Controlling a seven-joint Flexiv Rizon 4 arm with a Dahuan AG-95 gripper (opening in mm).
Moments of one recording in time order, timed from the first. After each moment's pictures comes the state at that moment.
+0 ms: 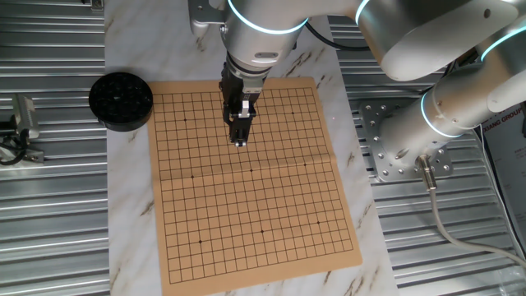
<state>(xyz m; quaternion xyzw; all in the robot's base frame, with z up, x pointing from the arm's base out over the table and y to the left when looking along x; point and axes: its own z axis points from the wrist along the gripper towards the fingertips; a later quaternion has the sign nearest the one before) 0.500 0.000 0.170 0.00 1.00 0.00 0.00</state>
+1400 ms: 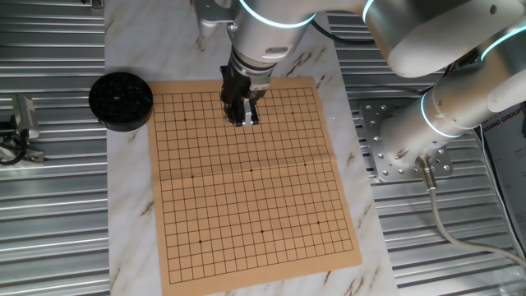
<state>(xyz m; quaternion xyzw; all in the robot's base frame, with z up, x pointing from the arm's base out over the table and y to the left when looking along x) 0.499 0.001 0.172 -0.05 1.00 0.01 0.02</state>
